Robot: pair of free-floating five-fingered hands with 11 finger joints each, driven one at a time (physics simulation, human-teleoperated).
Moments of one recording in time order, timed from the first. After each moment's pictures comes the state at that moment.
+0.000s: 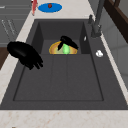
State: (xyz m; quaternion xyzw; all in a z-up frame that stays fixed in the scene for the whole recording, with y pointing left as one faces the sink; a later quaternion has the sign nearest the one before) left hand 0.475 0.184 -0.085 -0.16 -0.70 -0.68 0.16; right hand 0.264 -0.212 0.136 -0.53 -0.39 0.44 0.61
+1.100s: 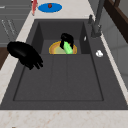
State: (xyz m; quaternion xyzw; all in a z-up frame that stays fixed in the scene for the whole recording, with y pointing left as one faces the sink) left hand 0.480 0.169 -0.055 -0.11 -0.70 -0.70 0.14; right hand 0.264 -0.212 0.136 -0.53 -0.39 0.44 0.61
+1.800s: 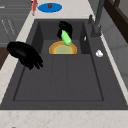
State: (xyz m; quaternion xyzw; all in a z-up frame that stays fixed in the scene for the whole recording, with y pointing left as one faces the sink) left hand 0.465 0.185 0.038 -0.11 -0.70 -0.69 0.14; right hand 0.264 -0.212 0.136 -0.53 -0.39 0.44 0.61
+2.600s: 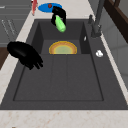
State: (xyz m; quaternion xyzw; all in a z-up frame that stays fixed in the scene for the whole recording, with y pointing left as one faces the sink) left hand 0.416 0.253 0.119 -0.11 -0.70 -0.69 0.14; right hand 0.264 -0.212 0.136 -0.53 -0.39 0.44 0.61
